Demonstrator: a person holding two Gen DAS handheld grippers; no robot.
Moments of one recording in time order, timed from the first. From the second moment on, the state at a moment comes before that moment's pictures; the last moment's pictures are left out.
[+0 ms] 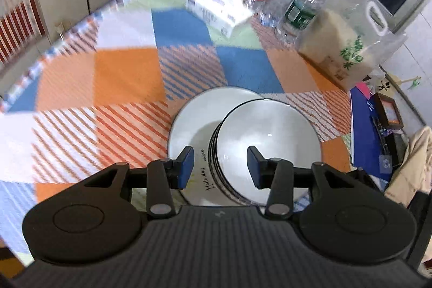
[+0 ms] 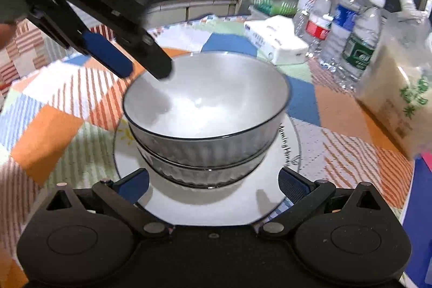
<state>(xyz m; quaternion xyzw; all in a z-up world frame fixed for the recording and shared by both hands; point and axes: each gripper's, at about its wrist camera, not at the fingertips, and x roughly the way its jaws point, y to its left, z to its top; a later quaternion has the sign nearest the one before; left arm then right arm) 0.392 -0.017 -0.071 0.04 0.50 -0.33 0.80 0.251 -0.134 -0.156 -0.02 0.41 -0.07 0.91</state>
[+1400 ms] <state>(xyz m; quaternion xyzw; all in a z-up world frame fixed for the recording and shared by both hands) 0.128 0.043 0.035 0.04 0.42 -0.15 0.89 0.069 -0.151 -0.007 0.04 0.35 -0.09 0.93</state>
